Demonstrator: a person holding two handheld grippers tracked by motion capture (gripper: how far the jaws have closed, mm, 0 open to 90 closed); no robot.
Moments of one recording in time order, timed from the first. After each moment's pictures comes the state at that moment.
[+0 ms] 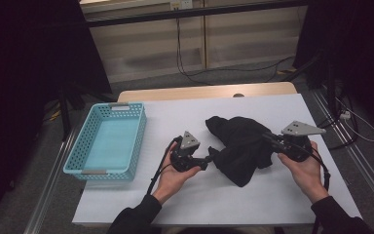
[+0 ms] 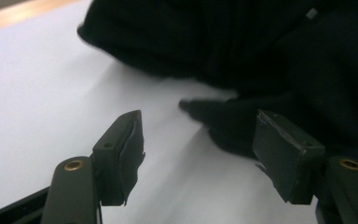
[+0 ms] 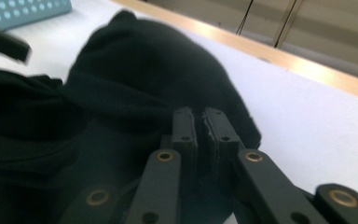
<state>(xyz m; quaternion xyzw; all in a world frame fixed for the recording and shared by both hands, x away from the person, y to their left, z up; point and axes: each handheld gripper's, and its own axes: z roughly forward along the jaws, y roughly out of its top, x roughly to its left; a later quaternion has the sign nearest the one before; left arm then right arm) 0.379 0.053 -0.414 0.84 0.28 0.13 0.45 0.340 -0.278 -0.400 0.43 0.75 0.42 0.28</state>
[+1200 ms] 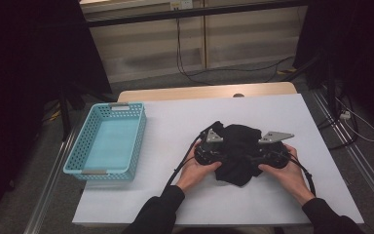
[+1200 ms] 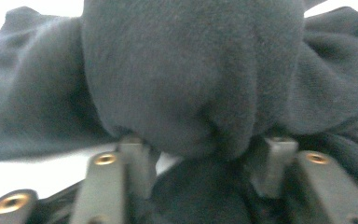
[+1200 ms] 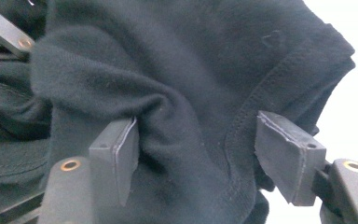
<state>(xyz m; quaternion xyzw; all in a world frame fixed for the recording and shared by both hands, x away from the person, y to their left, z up) 0.409 -0.016 -0.461 0.87 0.27 0.05 0.42 0.360 -0.244 -0.454 0.42 0.81 0.36 0.20</state>
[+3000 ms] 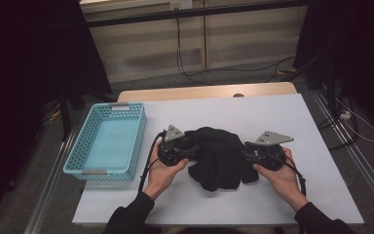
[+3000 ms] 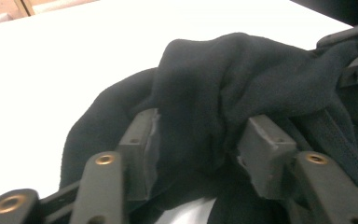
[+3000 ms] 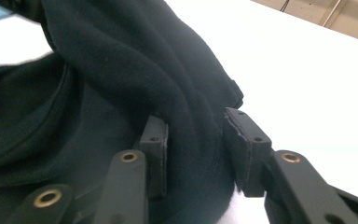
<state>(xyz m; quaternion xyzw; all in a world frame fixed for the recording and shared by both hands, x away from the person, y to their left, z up) 0.386 0.080 -0.404 0.82 0.33 0.13 0.45 0.339 -0.221 -0.419 0.40 0.78 0.42 0.23</state>
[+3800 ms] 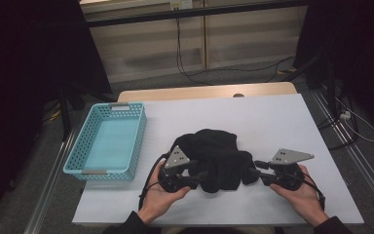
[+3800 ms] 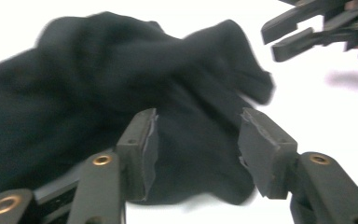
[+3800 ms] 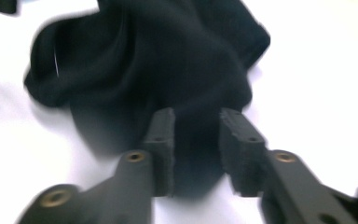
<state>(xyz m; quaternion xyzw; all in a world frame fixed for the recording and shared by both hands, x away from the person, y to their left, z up) 0.315 0.076 -0.400 0.85 0.26 0.07 0.45 0.284 -0.248 -0.429 0.37 0.81 0.42 0.19</state>
